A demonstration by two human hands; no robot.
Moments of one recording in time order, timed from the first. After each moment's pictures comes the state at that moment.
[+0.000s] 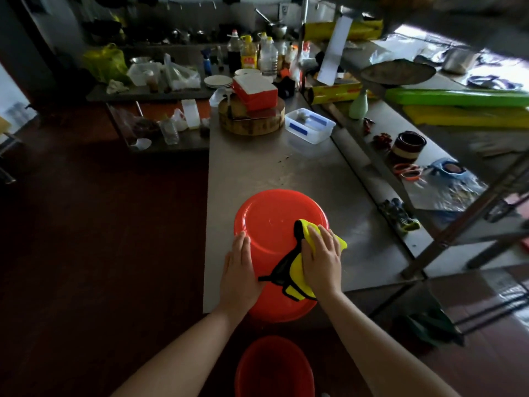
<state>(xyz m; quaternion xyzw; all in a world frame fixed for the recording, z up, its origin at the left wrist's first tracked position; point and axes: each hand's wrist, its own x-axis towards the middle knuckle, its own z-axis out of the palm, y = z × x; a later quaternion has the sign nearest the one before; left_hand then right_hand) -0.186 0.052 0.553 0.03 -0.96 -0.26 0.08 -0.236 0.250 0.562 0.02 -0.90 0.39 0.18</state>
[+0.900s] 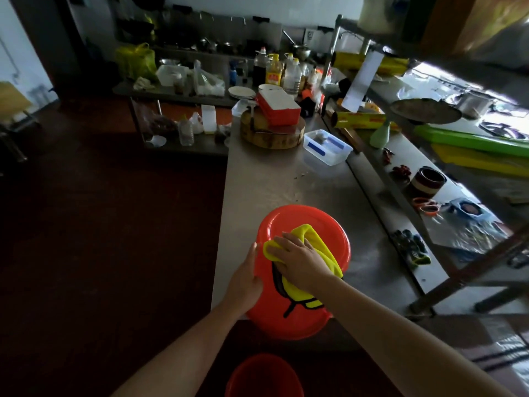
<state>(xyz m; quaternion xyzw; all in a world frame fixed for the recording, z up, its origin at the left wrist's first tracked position) -0.188 0.007 0.570 0.07 -0.85 -0.52 -0.01 -0.268 0.175 0.606 0.39 -0.92 0.04 0.06</state>
